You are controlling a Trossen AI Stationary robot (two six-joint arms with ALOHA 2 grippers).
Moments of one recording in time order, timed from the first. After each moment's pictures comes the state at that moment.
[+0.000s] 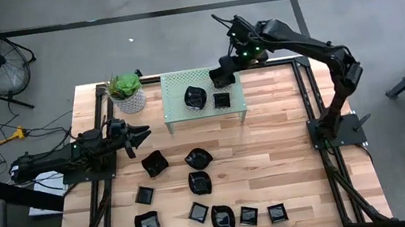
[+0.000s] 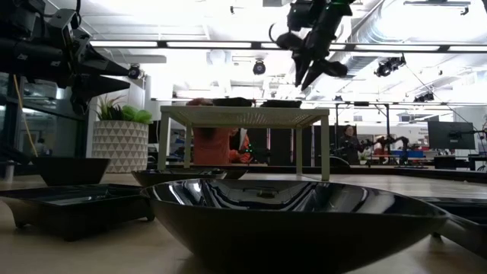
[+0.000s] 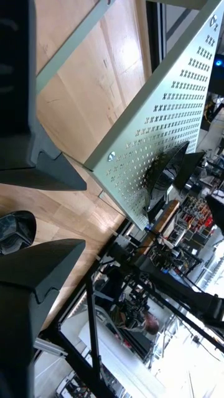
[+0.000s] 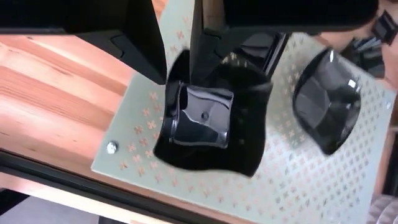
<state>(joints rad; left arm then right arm) 0.06 0.01 0.07 -0.11 -0.24 -0.55 -0.65 1.71 1.72 -1.11 -0.12 0.60</state>
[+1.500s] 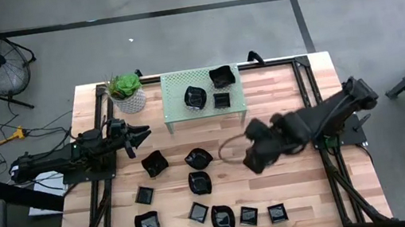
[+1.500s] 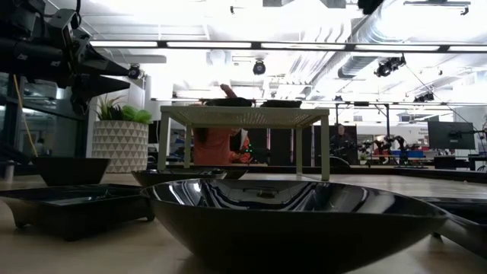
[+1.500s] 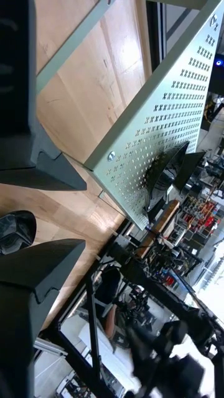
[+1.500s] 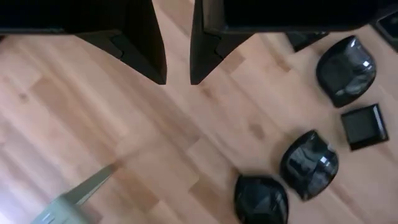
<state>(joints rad) 0.06 0.01 0.07 -0.11 -0.24 -0.55 0.41 1.65 1.72 -1.45 0.34 1.17</state>
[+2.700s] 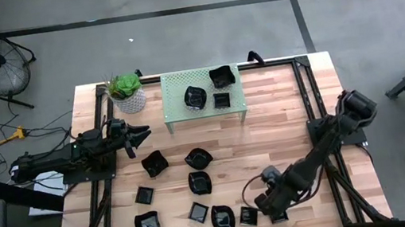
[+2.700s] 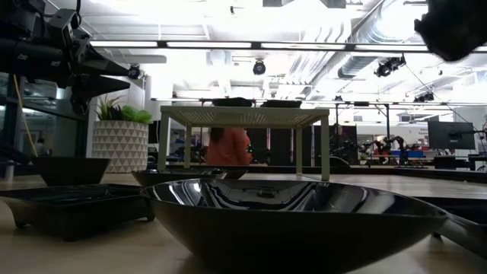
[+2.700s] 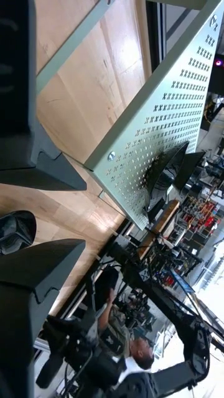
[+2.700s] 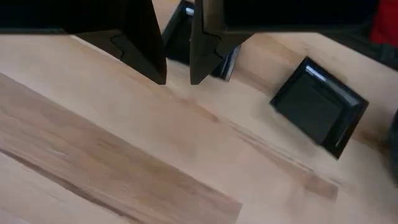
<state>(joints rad) 0.06 0.01 0.07 -0.11 -0.24 -0.55 0.69 1.74 1.17 -0.81 0.01 1.82</state>
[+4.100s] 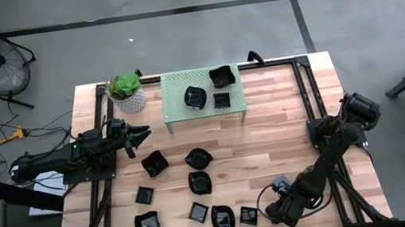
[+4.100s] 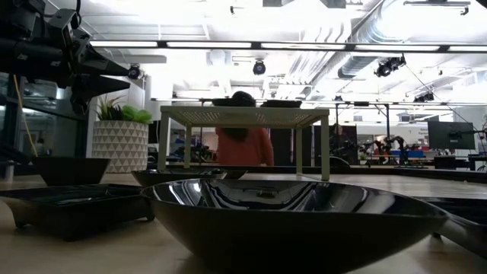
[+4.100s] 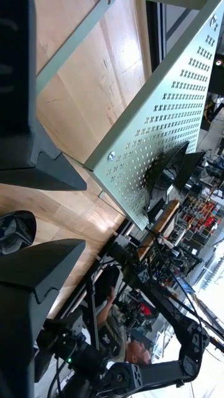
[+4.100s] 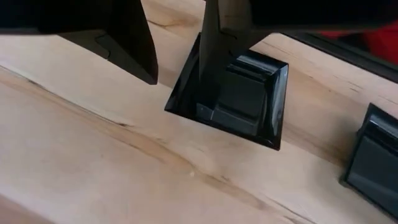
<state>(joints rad) 0.07 0.01 0.07 -0.11 -0.24 -0.55 0.82 1.76 1.05 -0.61 -0.08 1.99</state>
